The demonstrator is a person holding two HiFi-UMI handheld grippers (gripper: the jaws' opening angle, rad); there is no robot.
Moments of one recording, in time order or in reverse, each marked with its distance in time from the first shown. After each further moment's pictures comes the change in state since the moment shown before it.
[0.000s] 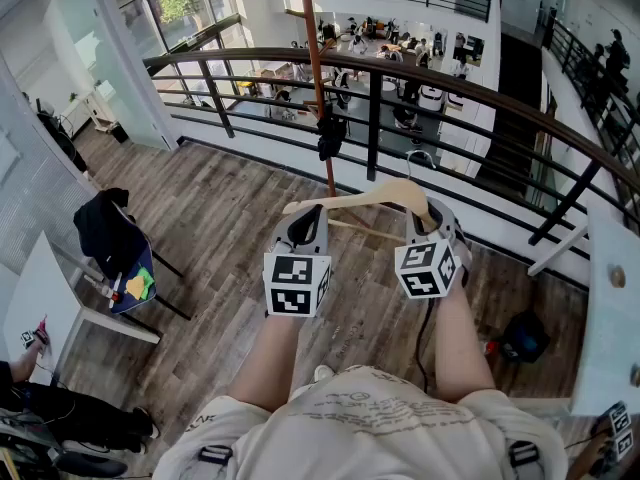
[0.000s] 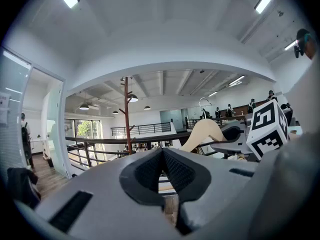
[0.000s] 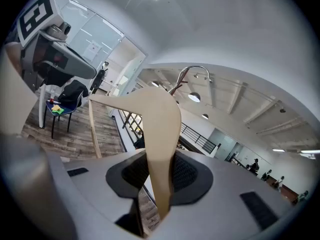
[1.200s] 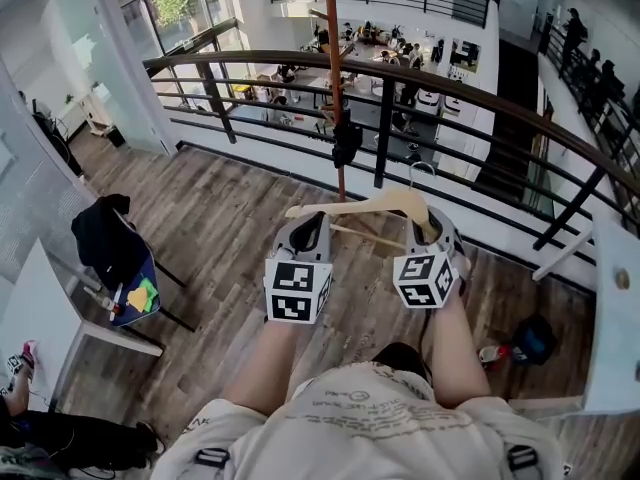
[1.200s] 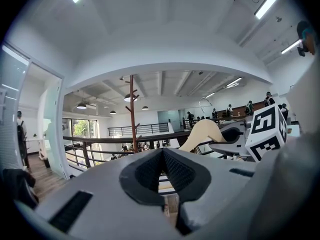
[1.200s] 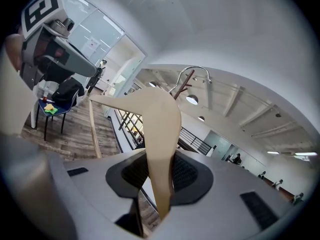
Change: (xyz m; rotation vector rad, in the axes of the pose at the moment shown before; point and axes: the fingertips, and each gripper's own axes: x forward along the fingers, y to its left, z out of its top) left arm -0.006 0.087 -0.026 -0.002 -0.007 -0.044; right arm 0.035 0.070 0.042 -0.011 -0.008 -0.063
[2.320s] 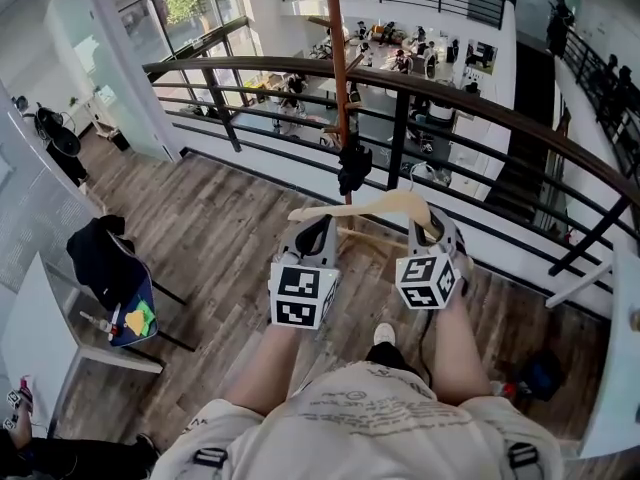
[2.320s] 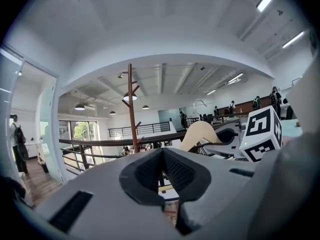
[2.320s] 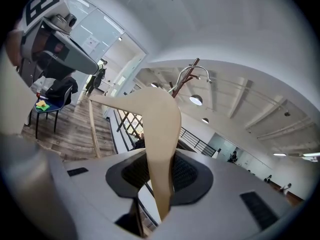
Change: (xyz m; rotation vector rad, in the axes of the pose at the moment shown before) left arm 0.155 0.052 -0.001 0.029 0.001 0.011; right arm 0.175 -0.027 0.001 -0.012 -0.036 0.032
